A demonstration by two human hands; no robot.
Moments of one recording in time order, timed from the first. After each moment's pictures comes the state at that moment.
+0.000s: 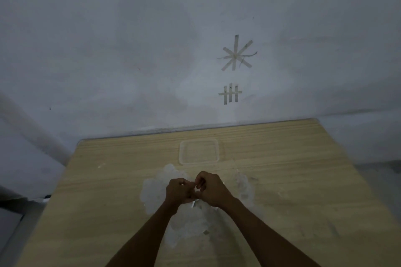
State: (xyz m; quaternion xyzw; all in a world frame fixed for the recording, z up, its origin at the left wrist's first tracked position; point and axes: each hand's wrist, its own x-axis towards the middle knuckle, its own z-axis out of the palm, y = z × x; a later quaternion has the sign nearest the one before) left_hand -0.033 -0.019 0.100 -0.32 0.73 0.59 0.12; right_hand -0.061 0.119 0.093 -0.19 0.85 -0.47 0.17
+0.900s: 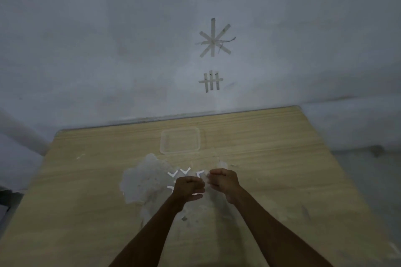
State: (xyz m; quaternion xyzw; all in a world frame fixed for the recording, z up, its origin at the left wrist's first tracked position) left_hand -0.029 0.062 0.071 -0.30 0.61 0.70 0.20; right_hand -0.062 0.207 0.077 0.24 0.64 -0.69 0.25
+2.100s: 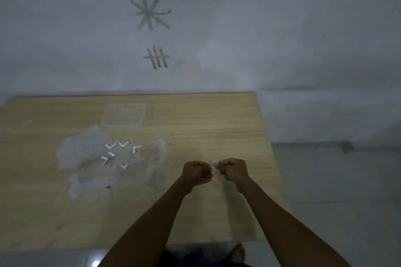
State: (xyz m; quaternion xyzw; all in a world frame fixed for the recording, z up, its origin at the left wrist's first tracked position) left_hand -0.046 0.352 0.059 -0.33 0.59 0.71 0.19; right_hand -0.075 0.490 0.051 0.22 0.74 -0.60 0.22
